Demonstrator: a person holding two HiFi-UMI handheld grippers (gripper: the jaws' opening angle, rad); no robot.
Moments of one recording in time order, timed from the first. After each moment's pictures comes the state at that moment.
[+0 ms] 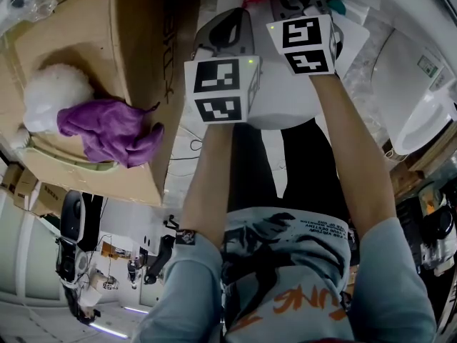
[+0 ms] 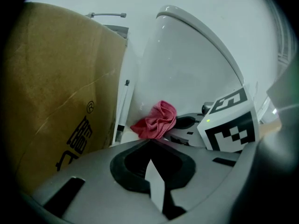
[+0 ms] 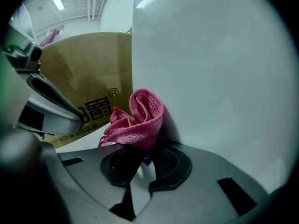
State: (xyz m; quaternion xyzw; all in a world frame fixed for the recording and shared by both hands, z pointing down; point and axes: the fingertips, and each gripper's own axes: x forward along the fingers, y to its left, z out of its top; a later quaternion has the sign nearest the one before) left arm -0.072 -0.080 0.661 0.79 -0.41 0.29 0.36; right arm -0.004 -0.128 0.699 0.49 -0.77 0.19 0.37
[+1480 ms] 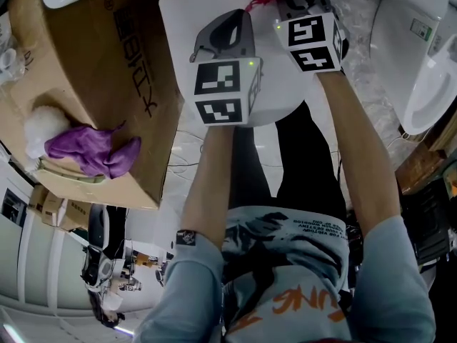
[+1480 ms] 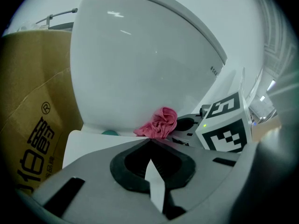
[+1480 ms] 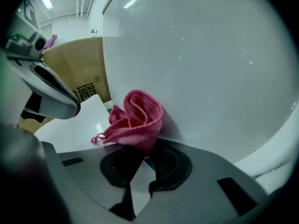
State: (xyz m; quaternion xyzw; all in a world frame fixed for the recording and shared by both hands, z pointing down) left arm 0.051 -0.035 0.658 0.82 -0.33 0.32 0.33; right arm 0.135 -0.066 0.707 0.53 -0.73 0.22 0.38
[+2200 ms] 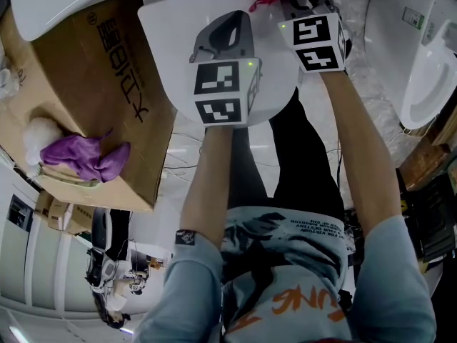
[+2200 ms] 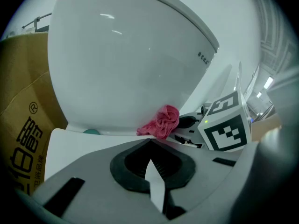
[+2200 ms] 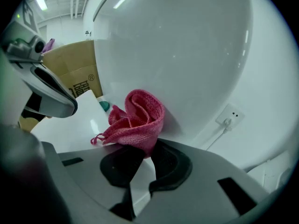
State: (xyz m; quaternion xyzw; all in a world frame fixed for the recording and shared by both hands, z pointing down) left arm 0.100 -0.013 0.662 0.83 -0.31 0.34 0.32; right arm 0.195 -0.038 0.710 0.55 -0.71 0.23 0.37
